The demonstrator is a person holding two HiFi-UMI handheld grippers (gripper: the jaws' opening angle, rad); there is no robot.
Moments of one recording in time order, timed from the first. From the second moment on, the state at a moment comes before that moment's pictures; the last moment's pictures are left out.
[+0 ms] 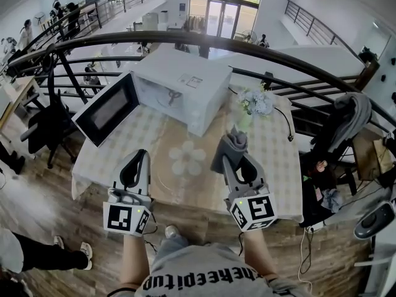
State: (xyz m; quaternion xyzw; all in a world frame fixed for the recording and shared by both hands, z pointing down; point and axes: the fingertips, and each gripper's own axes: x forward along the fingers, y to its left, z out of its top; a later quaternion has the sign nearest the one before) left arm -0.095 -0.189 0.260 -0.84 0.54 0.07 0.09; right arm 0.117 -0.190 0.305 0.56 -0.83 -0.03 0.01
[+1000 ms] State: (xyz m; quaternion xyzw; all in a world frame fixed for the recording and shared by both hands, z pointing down) left arm -0.103 -0.184 0.263 -0.83 0.54 0.07 0.08; right arm 0.109 -0.184 0.298 0.56 -0.83 -0.05 -0.01
